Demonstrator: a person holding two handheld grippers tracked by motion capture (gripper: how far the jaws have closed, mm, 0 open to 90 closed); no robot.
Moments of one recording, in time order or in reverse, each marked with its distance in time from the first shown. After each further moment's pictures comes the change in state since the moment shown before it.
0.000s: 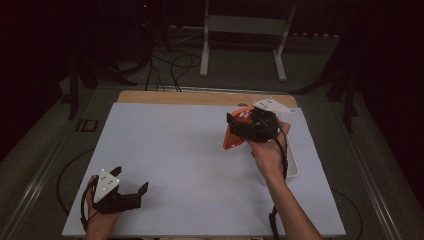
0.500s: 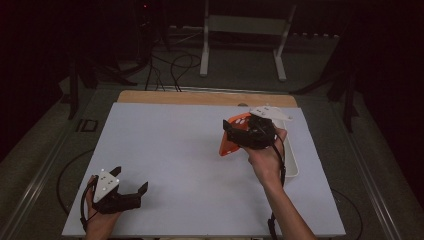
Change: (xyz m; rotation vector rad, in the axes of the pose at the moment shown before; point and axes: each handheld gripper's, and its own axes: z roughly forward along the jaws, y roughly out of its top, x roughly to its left) left arm 0.000 0.000 0.000 -0.001 -0.001 0.000; right arm 0.010 -0.013 -0.004 0.010 0.042 0.012
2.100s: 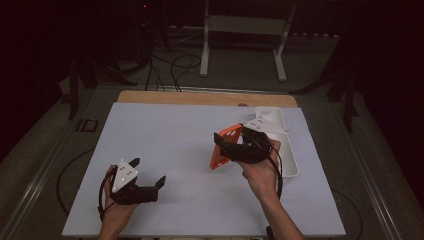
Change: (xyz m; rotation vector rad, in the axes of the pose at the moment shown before) left arm -0.026 0.032 0.020 -0.026 -0.082 0.029; right arm 0.026 -0.015 -0.017 -0.002 0.110 0.004
